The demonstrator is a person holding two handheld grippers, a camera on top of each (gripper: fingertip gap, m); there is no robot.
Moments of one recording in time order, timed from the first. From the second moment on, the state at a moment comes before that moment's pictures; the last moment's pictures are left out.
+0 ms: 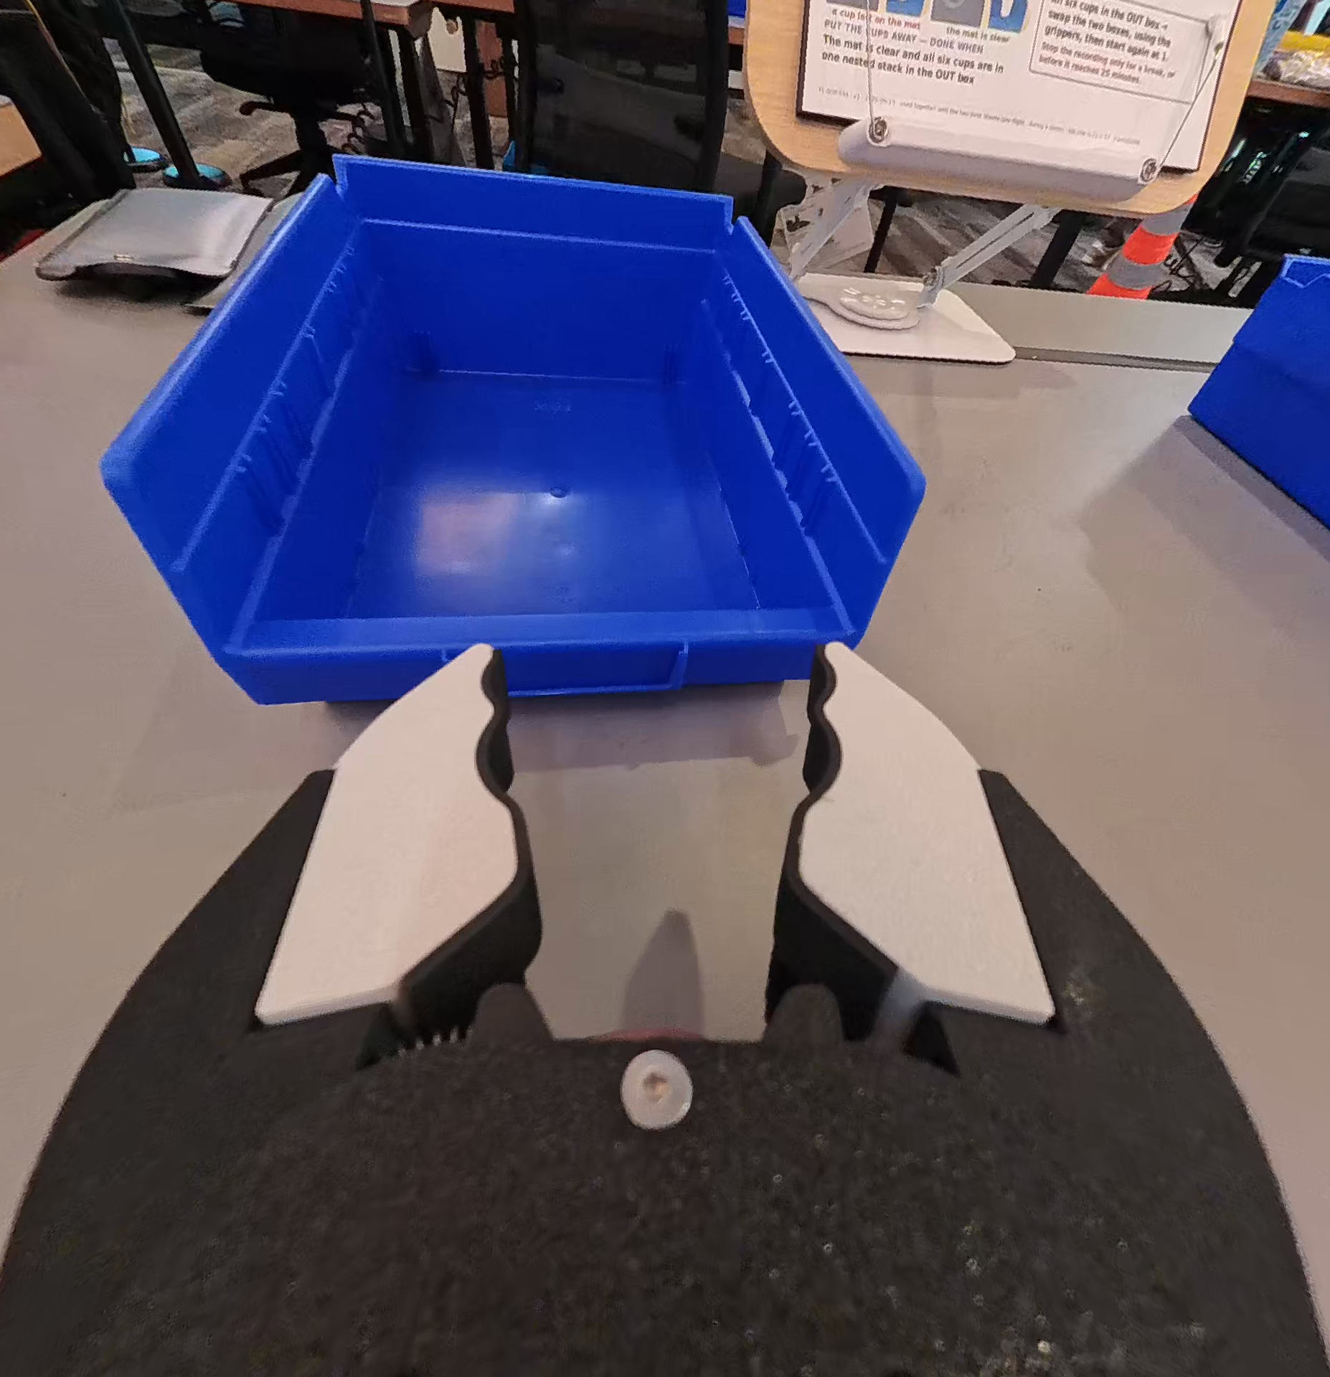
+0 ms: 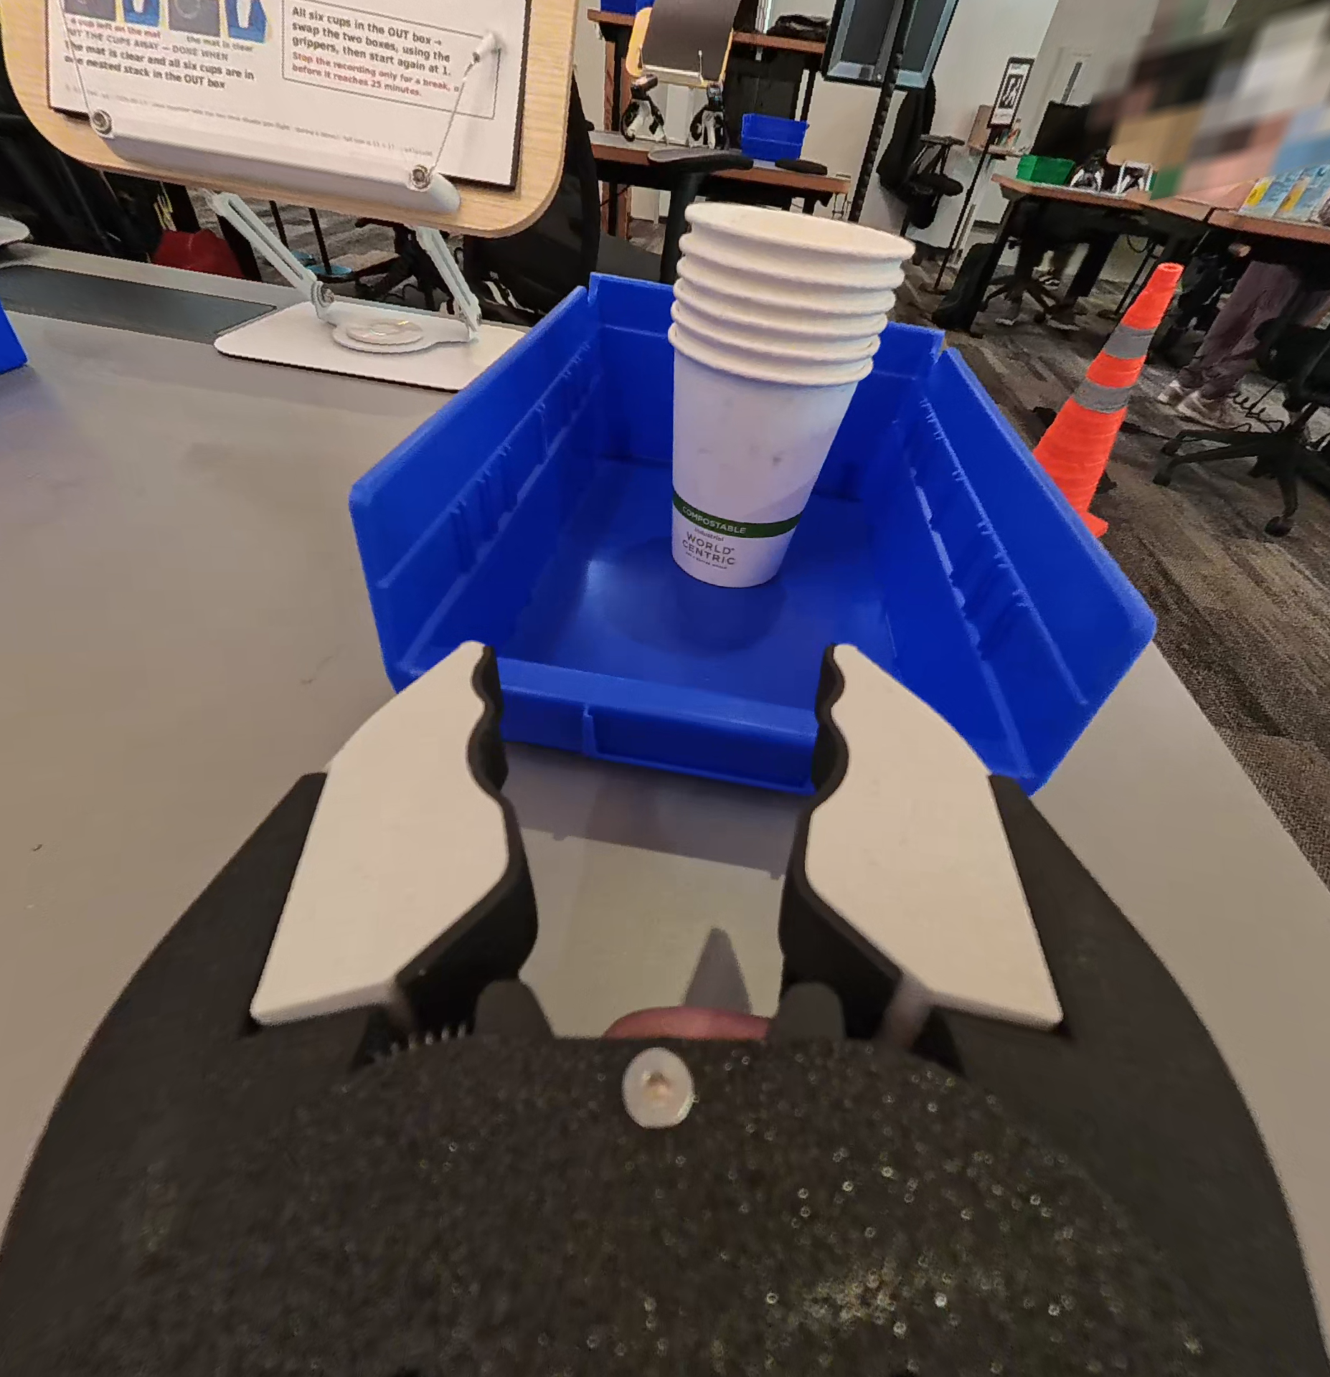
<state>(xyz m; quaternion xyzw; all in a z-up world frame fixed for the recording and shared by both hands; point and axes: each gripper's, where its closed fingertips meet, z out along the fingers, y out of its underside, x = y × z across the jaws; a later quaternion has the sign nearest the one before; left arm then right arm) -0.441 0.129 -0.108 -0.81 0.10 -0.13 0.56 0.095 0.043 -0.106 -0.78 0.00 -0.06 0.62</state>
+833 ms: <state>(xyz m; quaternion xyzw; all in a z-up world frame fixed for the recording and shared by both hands) 0.045 0.122 -0.132 -0.82 0.29 -0.31 0.38 0.198 0.057 -0.116 -0.77 0.19 -0.05 0.61</state>
